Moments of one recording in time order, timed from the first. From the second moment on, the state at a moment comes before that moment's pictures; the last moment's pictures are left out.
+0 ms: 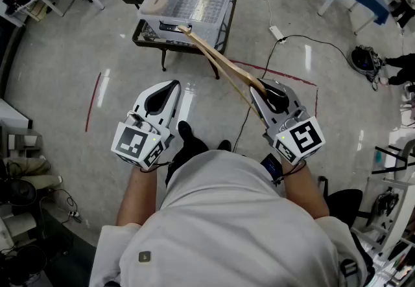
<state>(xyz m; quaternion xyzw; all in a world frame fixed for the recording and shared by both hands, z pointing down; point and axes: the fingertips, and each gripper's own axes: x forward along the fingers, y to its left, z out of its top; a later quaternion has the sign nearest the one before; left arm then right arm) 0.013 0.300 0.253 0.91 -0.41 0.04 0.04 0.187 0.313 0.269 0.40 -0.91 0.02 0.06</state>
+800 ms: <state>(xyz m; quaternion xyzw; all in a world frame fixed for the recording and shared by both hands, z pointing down) -0.041 0.238 0.272 0.91 -0.41 0.04 0.06 0.134 0.248 0.283 0.39 -0.92 0.03 0.07</state>
